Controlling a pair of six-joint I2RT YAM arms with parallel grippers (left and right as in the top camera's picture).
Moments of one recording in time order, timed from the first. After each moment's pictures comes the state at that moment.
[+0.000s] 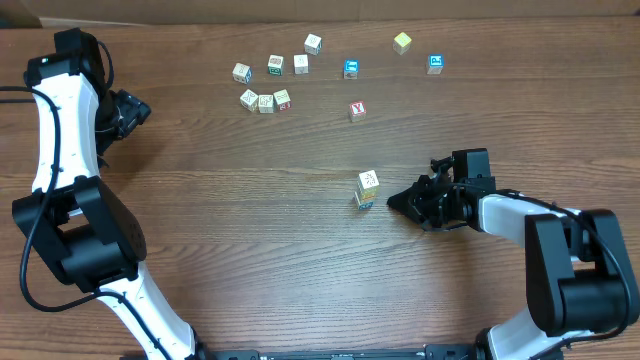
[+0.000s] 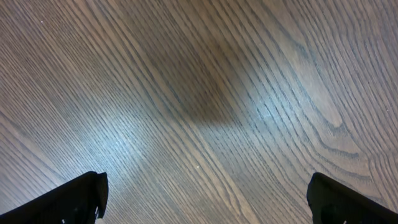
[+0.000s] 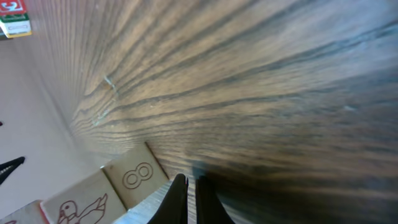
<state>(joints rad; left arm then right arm) 0.30 2.11 1.92 -1.25 -0.16 -0.70 0.07 1.77 0.68 -0.08 -0.71 0.75</state>
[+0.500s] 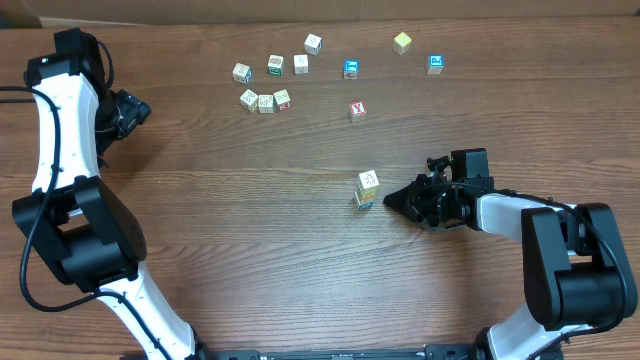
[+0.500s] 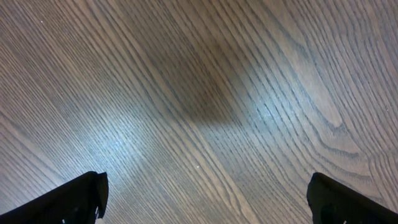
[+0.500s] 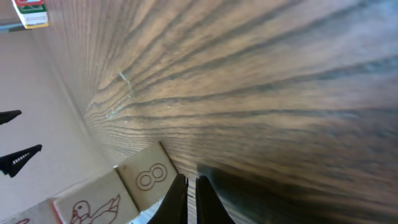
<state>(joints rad) 0.30 2.11 1.92 -1.25 -0.16 -0.70 0.07 1.80 0.68 -0.01 -0.77 0.75</state>
